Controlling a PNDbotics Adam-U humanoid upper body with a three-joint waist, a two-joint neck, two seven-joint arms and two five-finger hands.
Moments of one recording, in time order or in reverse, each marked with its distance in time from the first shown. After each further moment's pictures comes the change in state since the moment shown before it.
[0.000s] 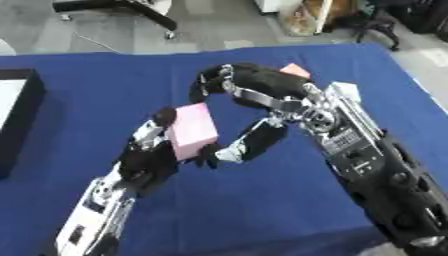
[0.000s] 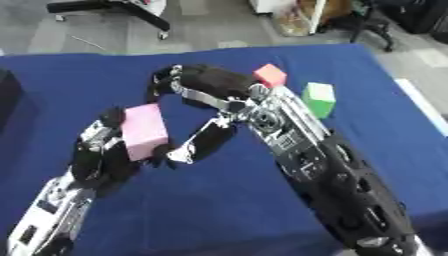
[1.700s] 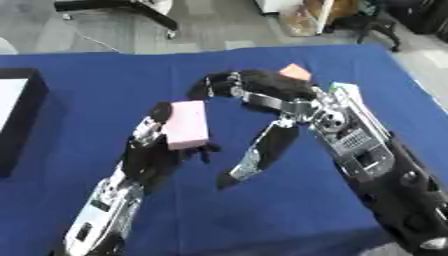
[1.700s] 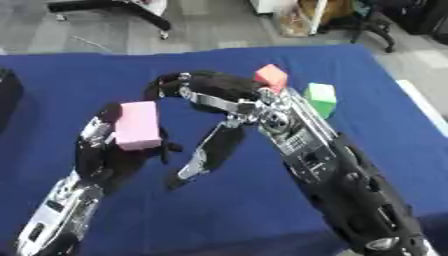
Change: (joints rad) left arm -0.008 -0.017 0.008 0.049 0.077 -0.034 0.142; right arm 0.019 -0.028 -0.011 -0.018 -0.153 -0.058 0.094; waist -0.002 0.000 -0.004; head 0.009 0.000
